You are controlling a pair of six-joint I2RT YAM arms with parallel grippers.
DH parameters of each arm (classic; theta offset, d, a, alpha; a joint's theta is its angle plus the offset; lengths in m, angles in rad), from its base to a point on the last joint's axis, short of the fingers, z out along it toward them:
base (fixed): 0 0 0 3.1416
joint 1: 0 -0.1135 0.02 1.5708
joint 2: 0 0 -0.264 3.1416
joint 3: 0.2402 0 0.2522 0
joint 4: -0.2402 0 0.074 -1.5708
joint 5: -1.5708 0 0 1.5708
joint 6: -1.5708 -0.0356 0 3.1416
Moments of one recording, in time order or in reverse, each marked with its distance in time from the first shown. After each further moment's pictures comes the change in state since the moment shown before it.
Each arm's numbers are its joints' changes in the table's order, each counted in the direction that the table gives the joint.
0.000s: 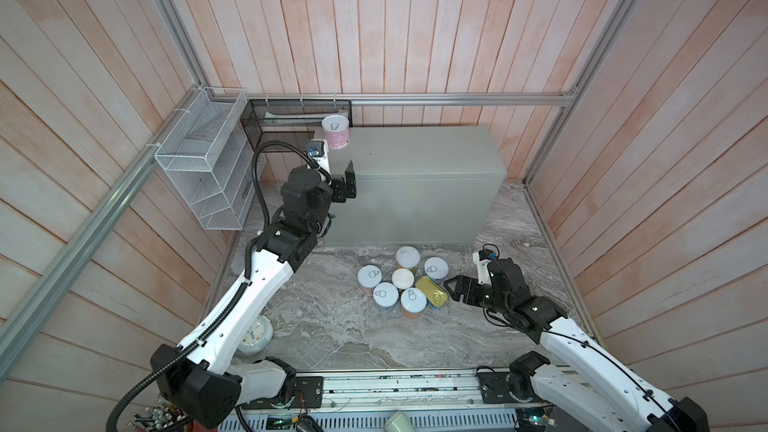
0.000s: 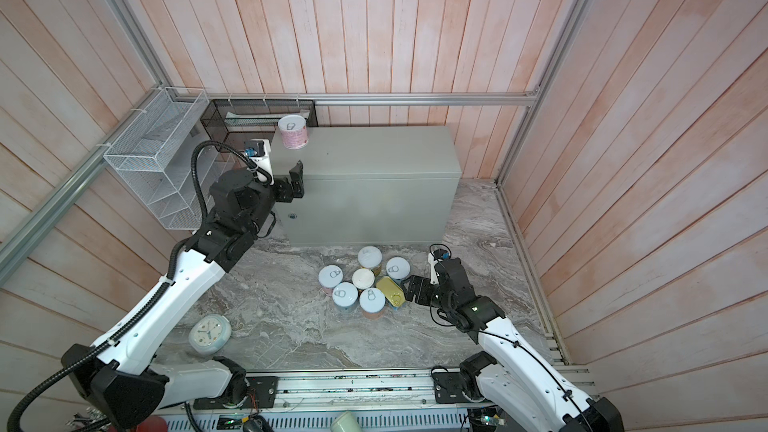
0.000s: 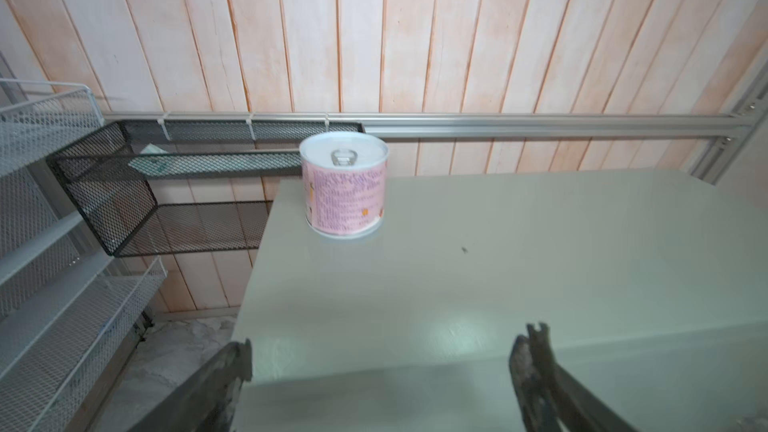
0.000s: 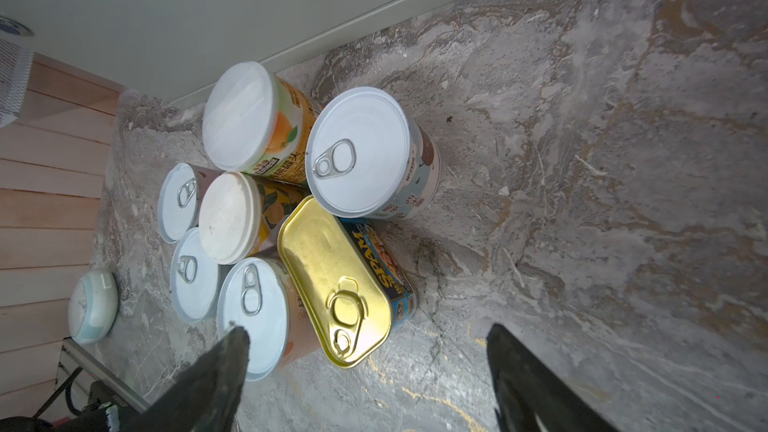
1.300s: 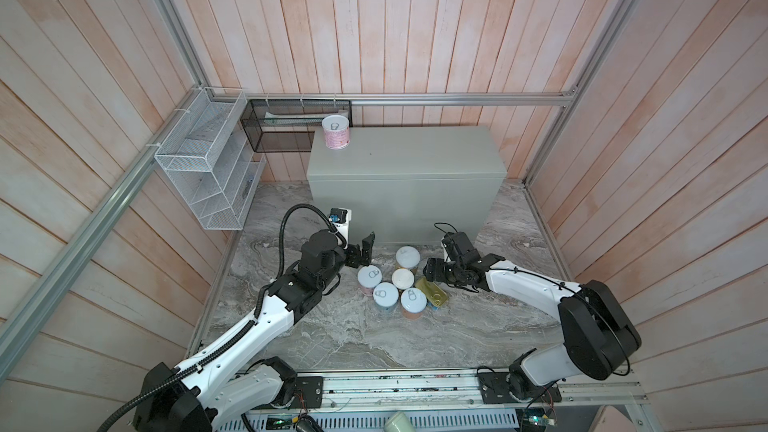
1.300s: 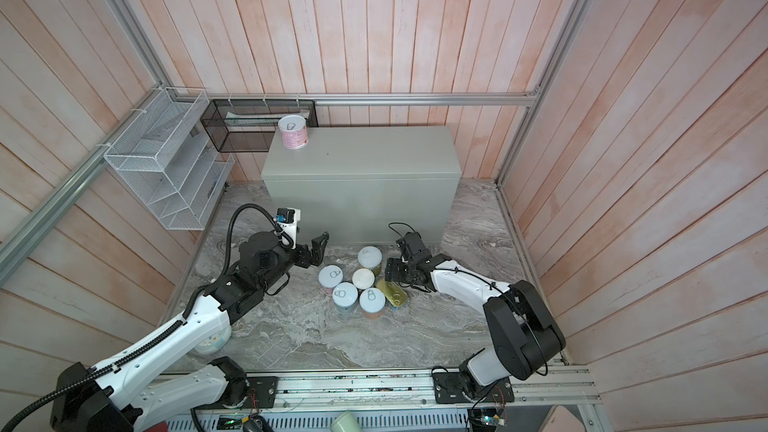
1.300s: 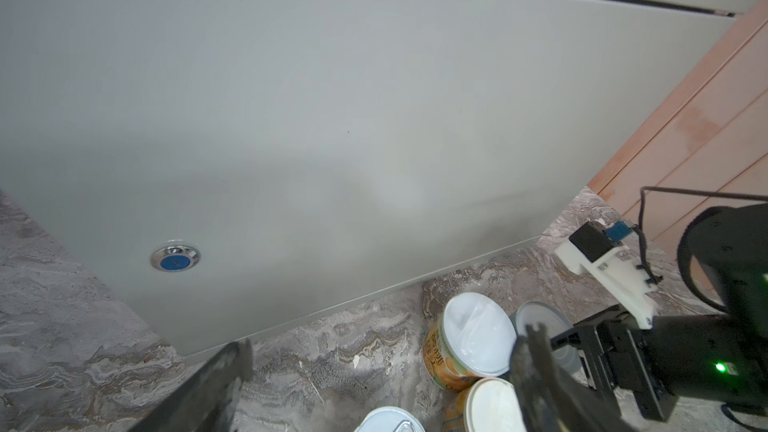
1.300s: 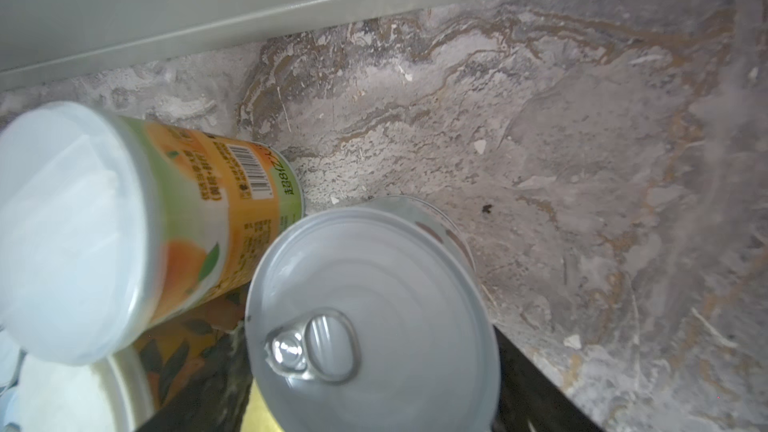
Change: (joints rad) left arm 0.121 -0.176 -0.518 0.123 -0.180 0.123; right arm -0.077 0.643 0.309 0.092 -0.134 0.043
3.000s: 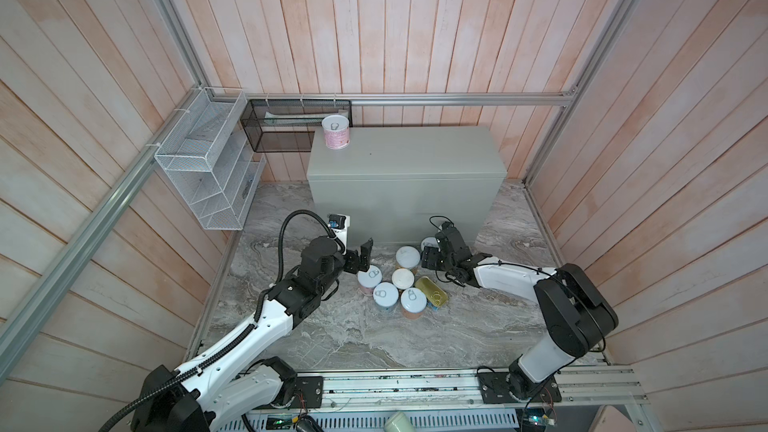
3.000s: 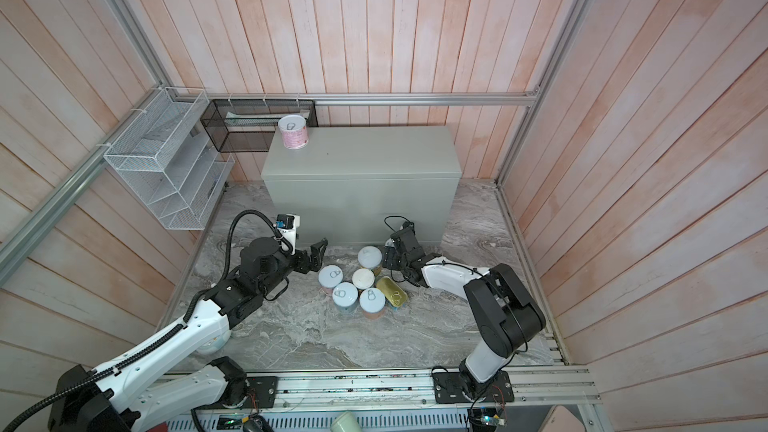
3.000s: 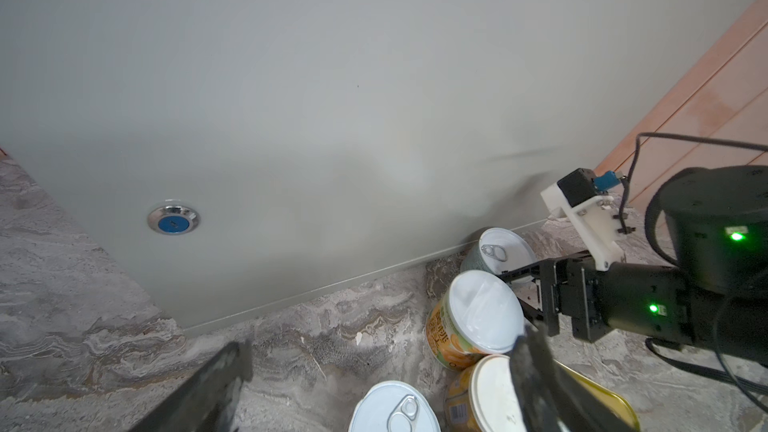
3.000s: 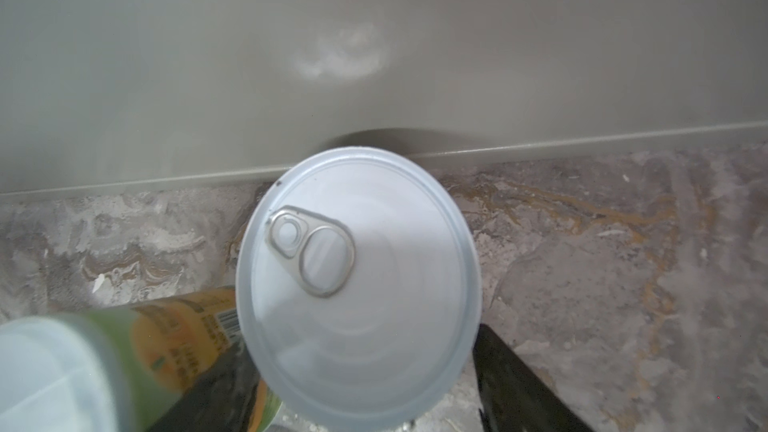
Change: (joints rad) left arm 0.000 -0.030 -0.056 -0.009 0.000 0.022; right arm -0.003 0.140 0.012 0.295 -0.180 0.031
